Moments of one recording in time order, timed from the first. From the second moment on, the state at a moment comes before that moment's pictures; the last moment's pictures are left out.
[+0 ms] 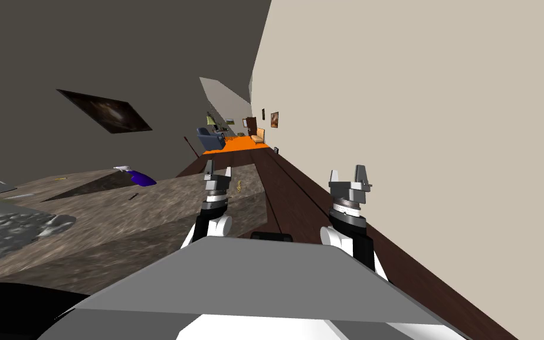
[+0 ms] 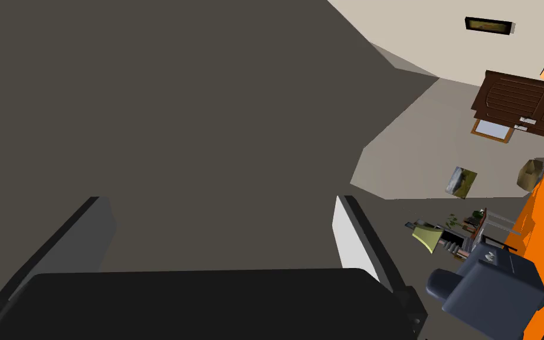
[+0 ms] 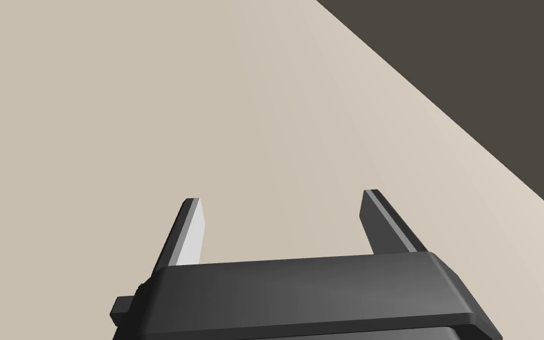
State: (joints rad) left arm 0.46 0.00 -0.04 -2.24 -0.02 -0.50 0.10; right arm 0.55 0.02 -0.02 -2.36 -0.03 -0.49 -0.12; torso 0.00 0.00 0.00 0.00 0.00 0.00
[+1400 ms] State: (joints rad) left arm 0.79 0.32 0.04 -1.92 -0.20 -0.85 0.13; right arm 0.55 0.02 -0.02 -2.36 -0.03 -0.49 -0.12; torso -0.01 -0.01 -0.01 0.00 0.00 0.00
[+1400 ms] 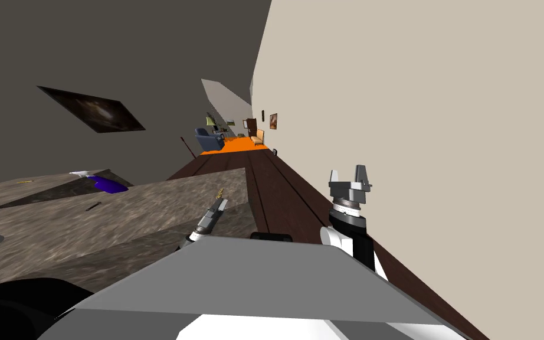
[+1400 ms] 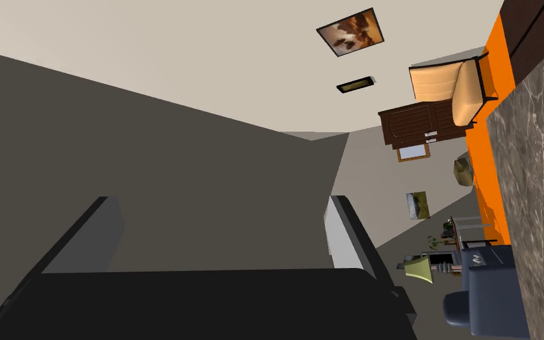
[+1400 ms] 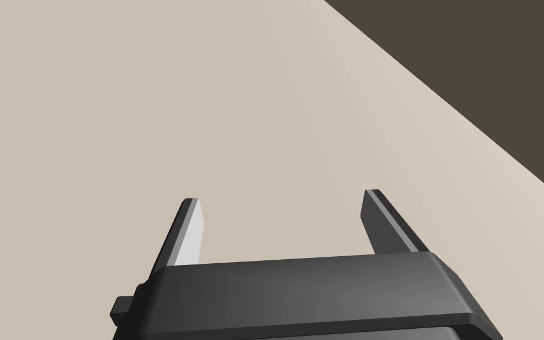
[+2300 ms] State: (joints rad) left arm 0.95 0.43 0.09 -1.74 -0.27 -0.98 0.15; right arm 0.55 0.02 -0.02 -2.36 -0.03 -0.49 -0.12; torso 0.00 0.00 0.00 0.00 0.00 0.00
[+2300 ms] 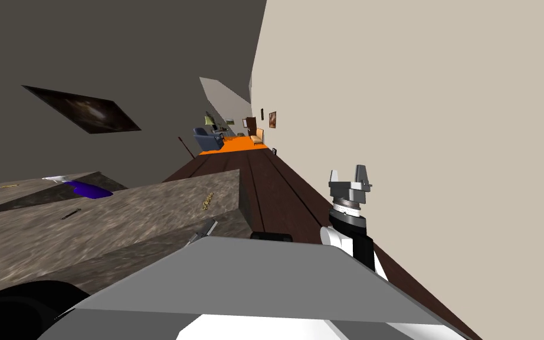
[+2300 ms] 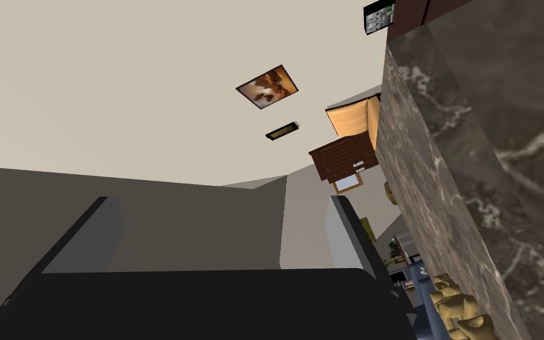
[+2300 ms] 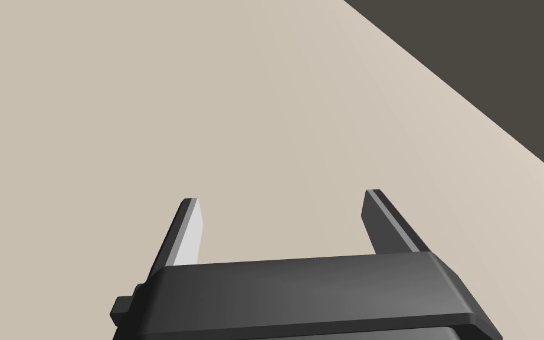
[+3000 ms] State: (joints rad) left arm 1.08 0.50 0.15 -1.50 -0.32 -1.11 0.16; right arm 0.55 0.02 -0.02 -2.36 -0.03 -0.49 -0.12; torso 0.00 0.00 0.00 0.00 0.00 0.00
